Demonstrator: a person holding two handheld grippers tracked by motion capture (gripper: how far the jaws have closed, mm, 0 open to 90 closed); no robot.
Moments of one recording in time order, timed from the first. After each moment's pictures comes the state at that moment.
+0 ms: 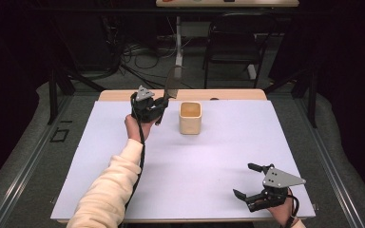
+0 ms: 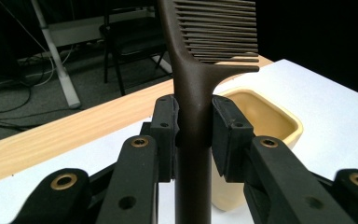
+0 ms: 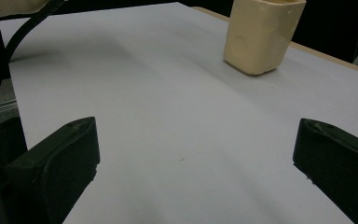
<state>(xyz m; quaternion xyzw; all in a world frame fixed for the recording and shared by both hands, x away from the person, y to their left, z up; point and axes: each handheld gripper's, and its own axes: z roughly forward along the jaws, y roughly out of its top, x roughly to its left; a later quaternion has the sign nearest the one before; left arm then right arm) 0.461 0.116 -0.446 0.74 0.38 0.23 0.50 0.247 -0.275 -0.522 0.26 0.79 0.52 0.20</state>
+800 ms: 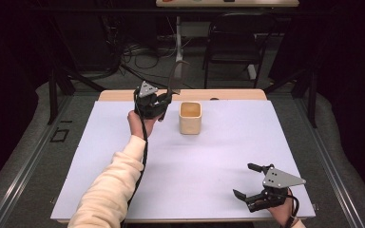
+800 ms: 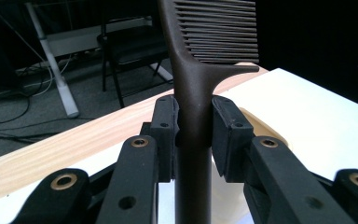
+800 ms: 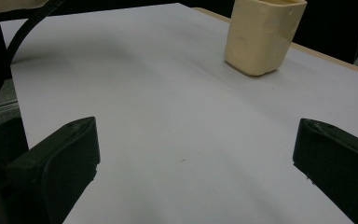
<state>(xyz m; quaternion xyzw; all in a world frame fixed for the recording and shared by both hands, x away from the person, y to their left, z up) 0.464 0.105 -0.434 0.74 0.37 0.23 0.51 0.246 -0.275 -0.521 0.26 0.79 0.52 0.20</state>
